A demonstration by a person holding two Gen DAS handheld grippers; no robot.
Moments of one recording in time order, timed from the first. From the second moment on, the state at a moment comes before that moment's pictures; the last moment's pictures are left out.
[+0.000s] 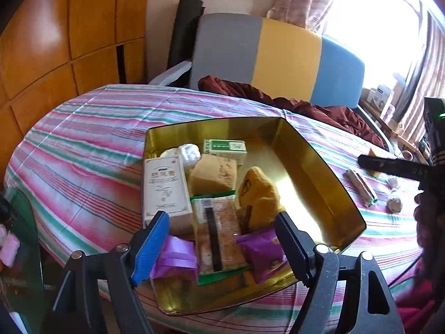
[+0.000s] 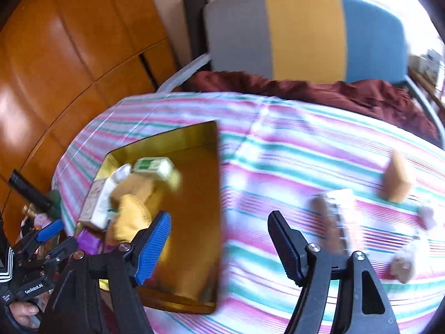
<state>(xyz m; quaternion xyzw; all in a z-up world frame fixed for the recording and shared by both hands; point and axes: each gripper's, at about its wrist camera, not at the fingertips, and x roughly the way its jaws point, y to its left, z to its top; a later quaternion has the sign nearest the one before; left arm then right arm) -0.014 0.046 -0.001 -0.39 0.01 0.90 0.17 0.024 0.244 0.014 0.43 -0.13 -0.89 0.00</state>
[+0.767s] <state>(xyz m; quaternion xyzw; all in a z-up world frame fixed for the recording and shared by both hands) 0.001 0.161 0.010 -0.38 0.10 0.88 0.27 0.132 0.507 -0.011 0.35 -0.31 -0.83 -0.32</state>
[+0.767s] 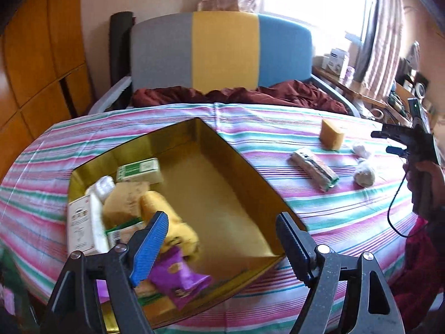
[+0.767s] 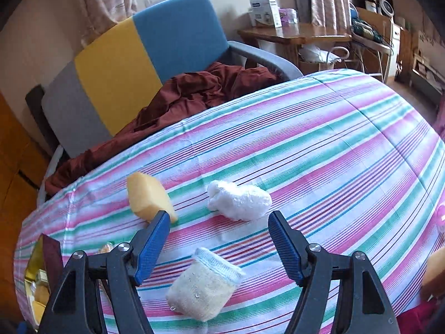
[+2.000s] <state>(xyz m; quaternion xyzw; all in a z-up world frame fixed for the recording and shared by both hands) -0.078 0.402 -0.074 -0.55 0.09 0.78 0.30 0.158 0.536 -0.026 0.35 -0.43 -0.77 -0.31</state>
